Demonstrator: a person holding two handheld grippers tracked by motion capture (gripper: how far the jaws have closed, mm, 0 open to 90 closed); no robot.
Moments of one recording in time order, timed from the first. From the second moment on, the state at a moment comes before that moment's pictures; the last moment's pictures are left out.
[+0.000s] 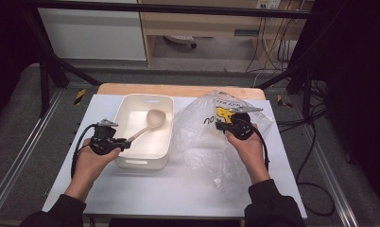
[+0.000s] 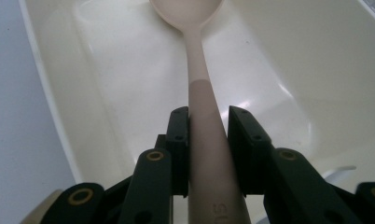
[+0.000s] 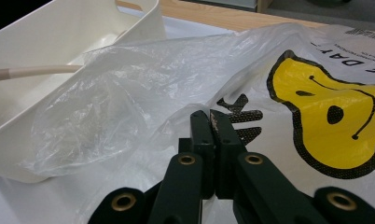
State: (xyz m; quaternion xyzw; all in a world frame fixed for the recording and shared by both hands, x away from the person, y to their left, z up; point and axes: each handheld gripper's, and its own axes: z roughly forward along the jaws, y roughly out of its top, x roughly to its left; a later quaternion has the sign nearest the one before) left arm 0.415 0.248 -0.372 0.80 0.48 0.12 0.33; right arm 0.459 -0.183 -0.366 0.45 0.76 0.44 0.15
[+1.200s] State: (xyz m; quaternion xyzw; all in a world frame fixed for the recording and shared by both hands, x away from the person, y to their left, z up) left arm 0.380 0.237 -0.336 0.80 0.42 0.12 0.41; right arm 0.461 -0.172 -0.365 0.44 0.78 0.42 0.15
